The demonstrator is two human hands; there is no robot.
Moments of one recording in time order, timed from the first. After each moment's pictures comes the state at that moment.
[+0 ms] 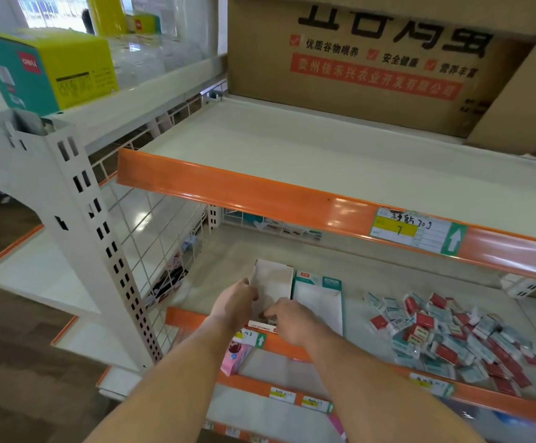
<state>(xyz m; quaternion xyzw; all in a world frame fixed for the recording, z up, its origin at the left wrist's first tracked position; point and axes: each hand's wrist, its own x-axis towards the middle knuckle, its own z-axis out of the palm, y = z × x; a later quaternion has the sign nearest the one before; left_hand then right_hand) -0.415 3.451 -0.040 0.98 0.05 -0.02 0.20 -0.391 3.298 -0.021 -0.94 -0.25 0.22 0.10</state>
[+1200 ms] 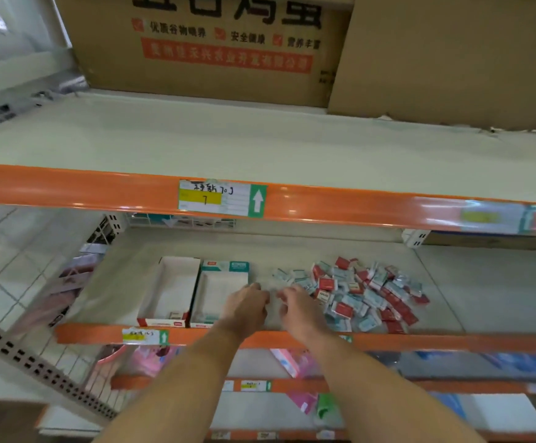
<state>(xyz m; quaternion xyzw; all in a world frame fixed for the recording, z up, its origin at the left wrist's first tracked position) -0.382 3.234 -0.040 0.99 -0.10 -0.04 0.11 -0.380 3.089 -0.035 -0.97 -0.08 0.07 0.23</state>
